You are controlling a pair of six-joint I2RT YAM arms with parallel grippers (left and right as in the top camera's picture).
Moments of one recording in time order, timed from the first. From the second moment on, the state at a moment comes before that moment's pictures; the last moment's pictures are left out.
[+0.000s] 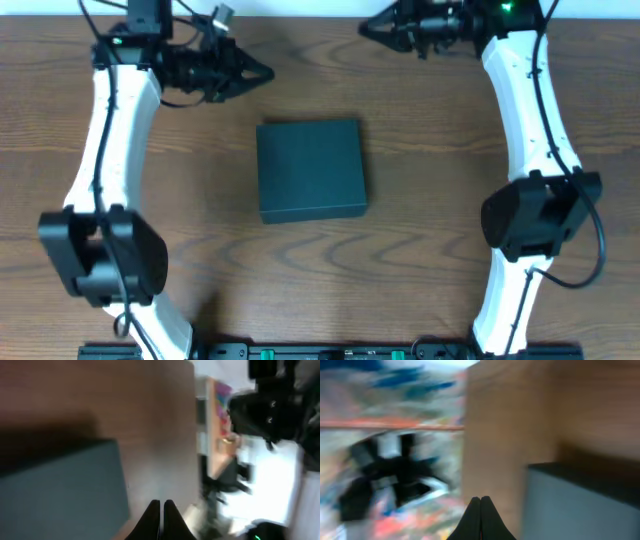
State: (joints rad) left arm 0.00 1.90 1.86 -1.03 1.01 -0.32; right arm 0.12 2.18 2.29 -1.00 -0.98 0.58
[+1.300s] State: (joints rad) left arm -0.12 1.70 1.11 -0.64 0.05 -0.39; right arm 0.32 1.92 1.47 -0.93 0.00 0.39
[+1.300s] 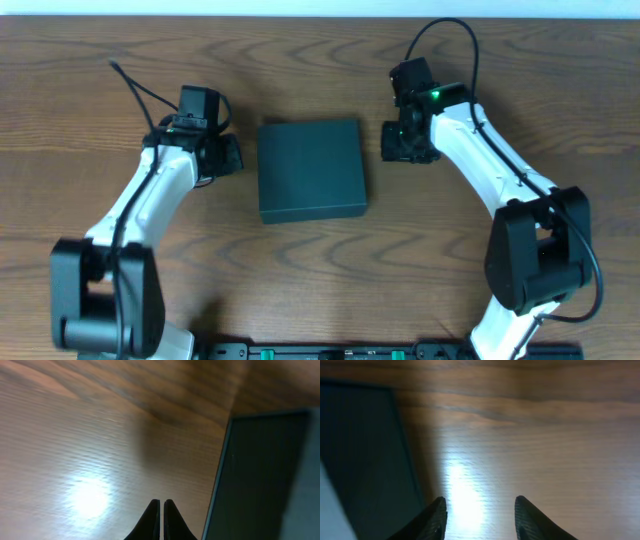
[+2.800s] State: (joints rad) left arm -0.16 1.83 1.11 -0.19 0.32 -0.66; right arm 0.35 2.00 1.46 -0.74 -0.18 0.57
